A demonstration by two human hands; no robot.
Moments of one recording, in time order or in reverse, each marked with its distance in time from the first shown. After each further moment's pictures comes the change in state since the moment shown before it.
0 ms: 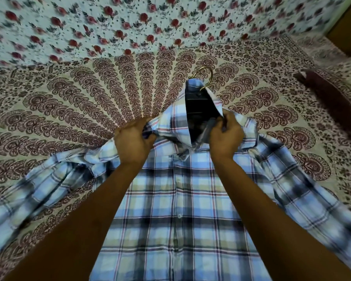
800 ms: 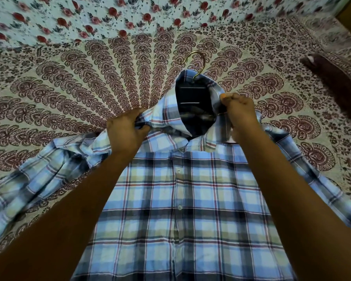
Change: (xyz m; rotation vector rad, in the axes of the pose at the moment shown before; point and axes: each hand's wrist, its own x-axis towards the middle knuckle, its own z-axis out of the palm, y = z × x) left_hand 0.007 -0.025 0.006 -0.063 -0.095 -0.041; right_hand 0.048 0.002 -0.002 0.358 -0.454 0.365
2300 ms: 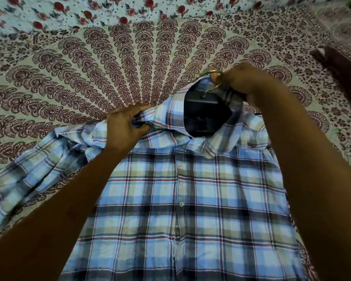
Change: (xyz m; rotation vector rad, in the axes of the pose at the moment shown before) left_hand -0.004 -0.012 -0.008 -0.254 -0.141 0.108; right_hand 0.031 -0.046 0.007 -0.544 -0.346 -0.033
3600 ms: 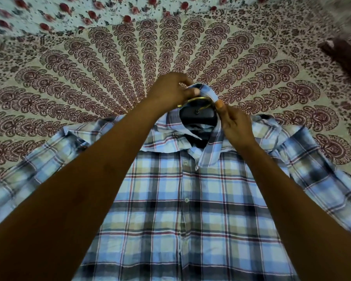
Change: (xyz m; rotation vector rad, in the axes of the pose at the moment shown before) left_hand 0.065 0.090 0.022 0.027 -0.351 -0.164; right_hand -0.037 0.094 0.060 -0.202 0.314 -0.338
